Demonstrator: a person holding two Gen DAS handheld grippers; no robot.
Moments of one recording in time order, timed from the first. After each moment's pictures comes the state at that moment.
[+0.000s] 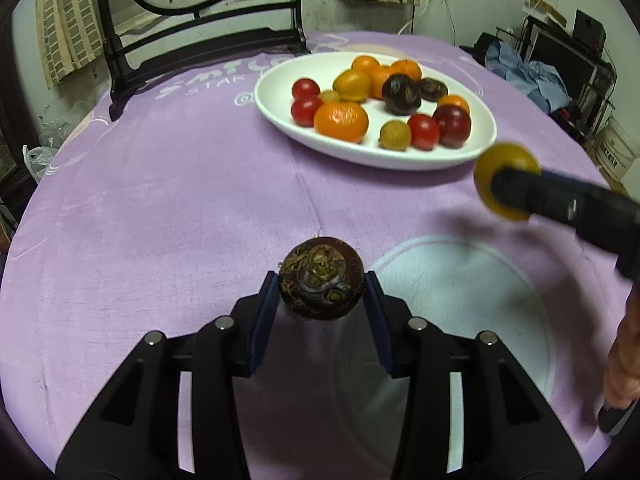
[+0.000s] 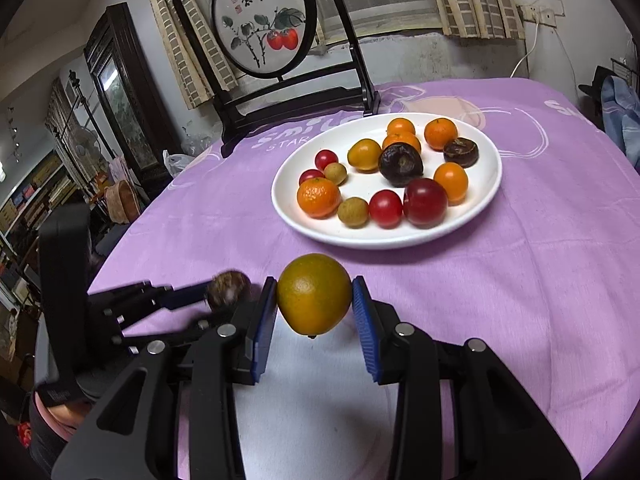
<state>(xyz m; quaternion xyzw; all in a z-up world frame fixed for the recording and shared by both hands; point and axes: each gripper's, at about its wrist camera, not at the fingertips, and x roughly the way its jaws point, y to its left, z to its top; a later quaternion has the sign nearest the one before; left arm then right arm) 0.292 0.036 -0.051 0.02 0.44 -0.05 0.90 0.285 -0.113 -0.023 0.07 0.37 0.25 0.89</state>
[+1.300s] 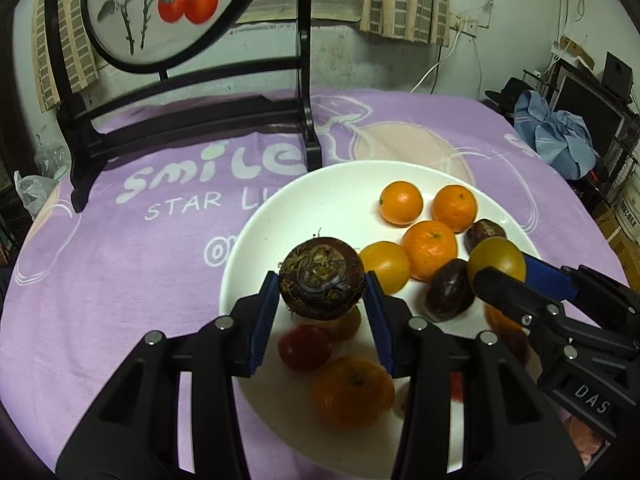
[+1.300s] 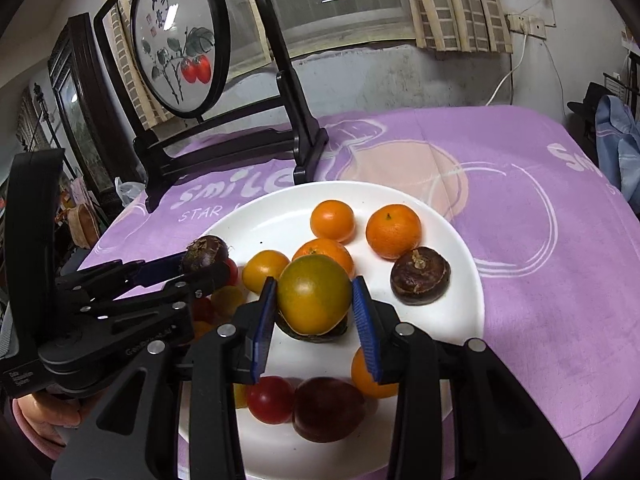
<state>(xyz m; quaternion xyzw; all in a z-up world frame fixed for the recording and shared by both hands) 0.472 0.020 -0.021 0.00 0.40 -0.03 0.91 0.450 -0.127 -0.025 0.06 0.36 0.20 0.91</state>
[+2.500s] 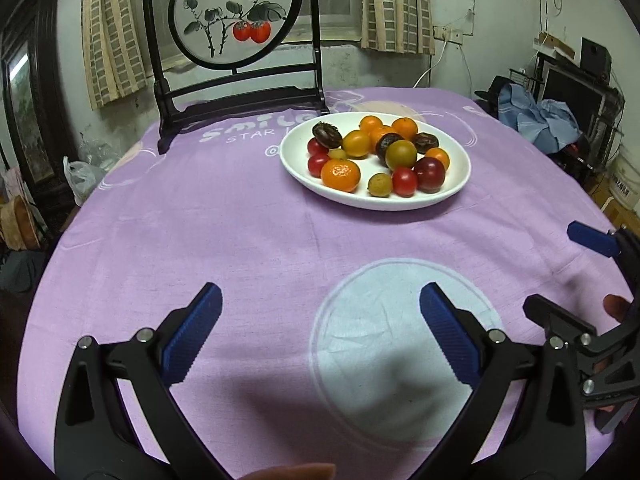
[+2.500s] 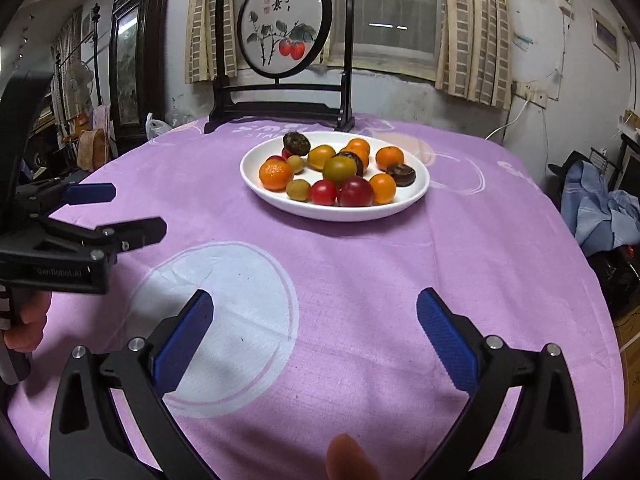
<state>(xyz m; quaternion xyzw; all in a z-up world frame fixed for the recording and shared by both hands) 0.236 0.017 -0.009 0.03 0.36 0.01 0.93 0.228 -0.153 -0.030 -0.08 0.31 0.20 0.92</state>
